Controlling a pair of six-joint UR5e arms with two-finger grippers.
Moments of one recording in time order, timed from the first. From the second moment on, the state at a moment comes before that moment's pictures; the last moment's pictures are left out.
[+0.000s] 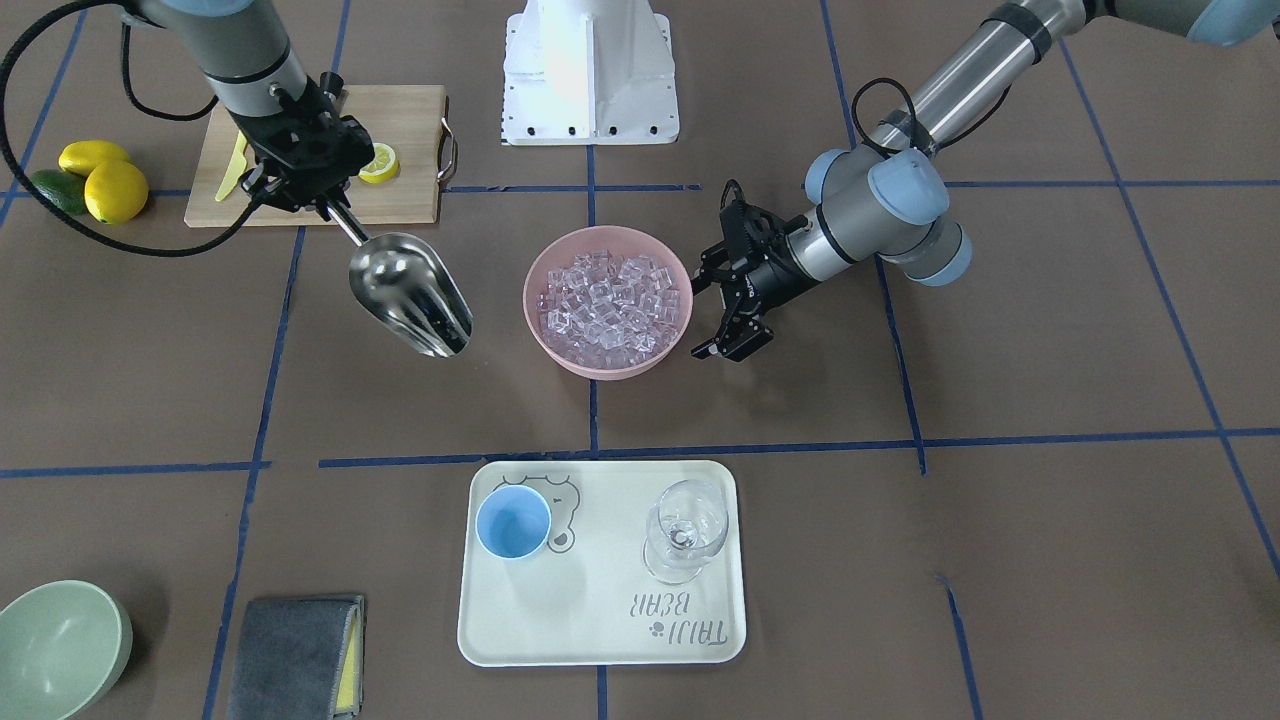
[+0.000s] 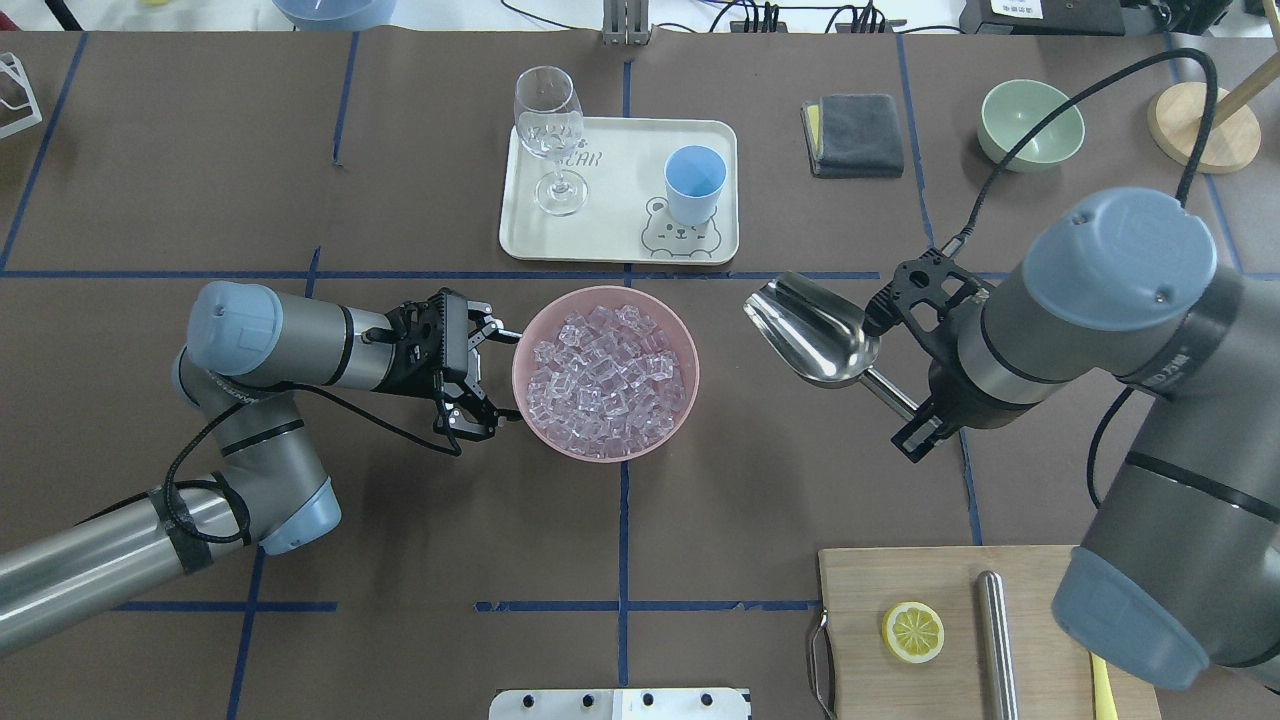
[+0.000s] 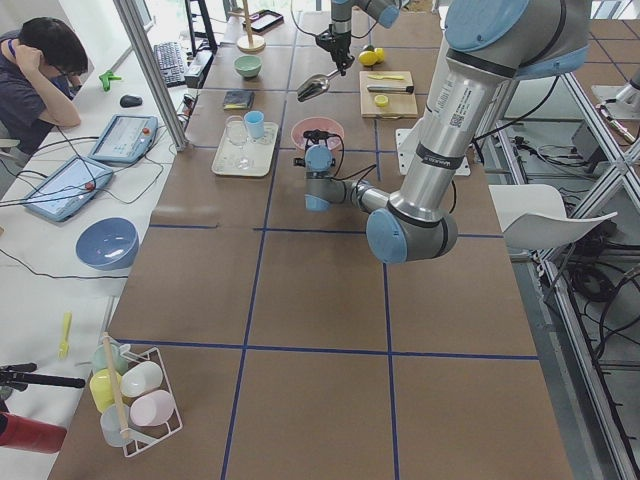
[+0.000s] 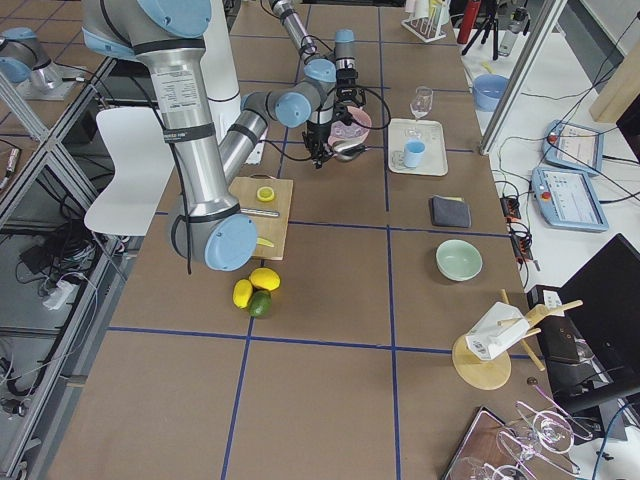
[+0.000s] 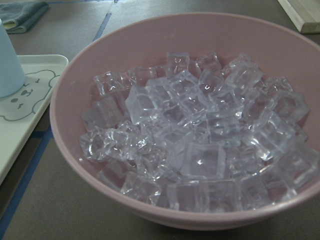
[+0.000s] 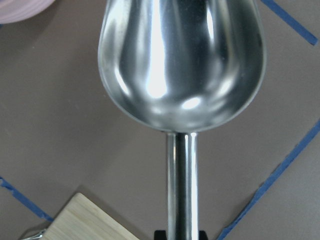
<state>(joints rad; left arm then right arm) -0.58 -2.06 -1.29 -2.92 -2.02 0.03 0.61 -1.25 2.19 -1.91 1.99 0.38</state>
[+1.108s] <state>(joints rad) -0.58 -2.05 -1.29 -2.94 -2.02 0.00 0.51 -0.86 2.14 -2.47 1.86 0.22</state>
